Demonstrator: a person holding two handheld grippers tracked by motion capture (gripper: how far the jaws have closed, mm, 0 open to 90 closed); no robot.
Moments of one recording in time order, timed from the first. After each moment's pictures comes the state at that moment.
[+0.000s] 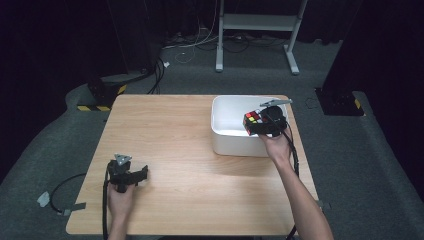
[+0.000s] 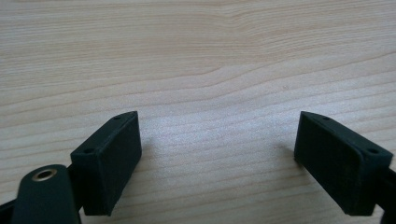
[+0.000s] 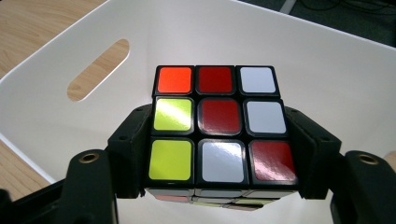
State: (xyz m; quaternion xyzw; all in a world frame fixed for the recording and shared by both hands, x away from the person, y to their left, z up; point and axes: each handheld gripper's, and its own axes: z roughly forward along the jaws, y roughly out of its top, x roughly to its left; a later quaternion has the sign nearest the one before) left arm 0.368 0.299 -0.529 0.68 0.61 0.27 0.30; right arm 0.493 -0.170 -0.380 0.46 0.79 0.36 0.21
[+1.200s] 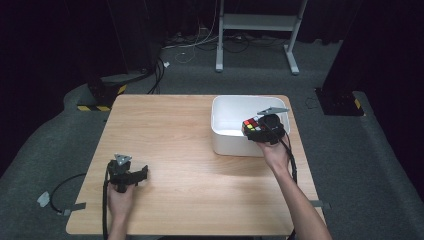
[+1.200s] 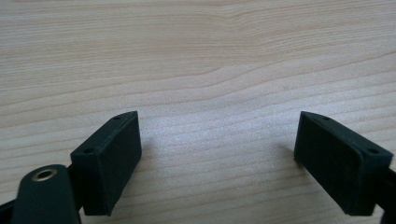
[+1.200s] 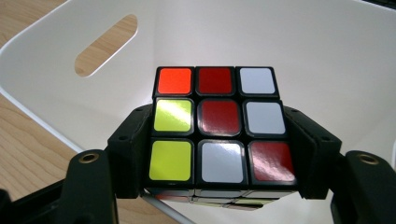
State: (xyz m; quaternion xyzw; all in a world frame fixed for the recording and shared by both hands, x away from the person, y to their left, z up) left arm 0.368 0.299 -0.529 0.68 0.61 0.27 0.30; right arm 0.476 -0.164 -0.393 0.46 0.79 0.35 0.21
